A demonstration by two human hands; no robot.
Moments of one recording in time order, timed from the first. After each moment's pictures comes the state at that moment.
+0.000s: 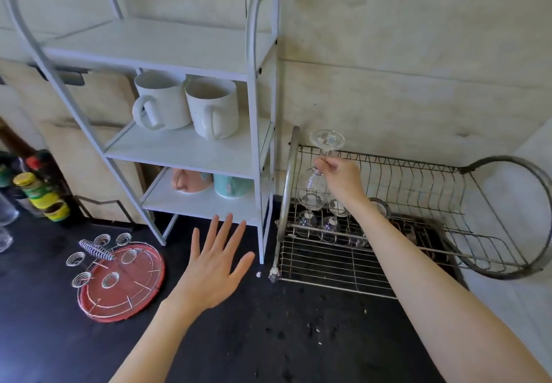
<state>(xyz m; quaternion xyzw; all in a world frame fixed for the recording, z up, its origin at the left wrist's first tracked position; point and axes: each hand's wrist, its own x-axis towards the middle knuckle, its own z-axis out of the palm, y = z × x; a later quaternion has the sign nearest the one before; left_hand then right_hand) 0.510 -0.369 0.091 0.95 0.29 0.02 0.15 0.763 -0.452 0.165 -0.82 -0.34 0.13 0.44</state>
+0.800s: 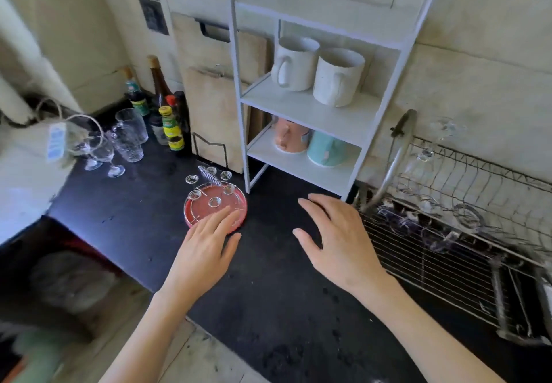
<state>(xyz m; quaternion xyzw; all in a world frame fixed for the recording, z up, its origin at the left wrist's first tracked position) 0.328 -0.386 0.092 0.88 0.43 0.16 0.13 0.538 -0.486 0.151 -0.73 -0.66 -0.02 0.20</state>
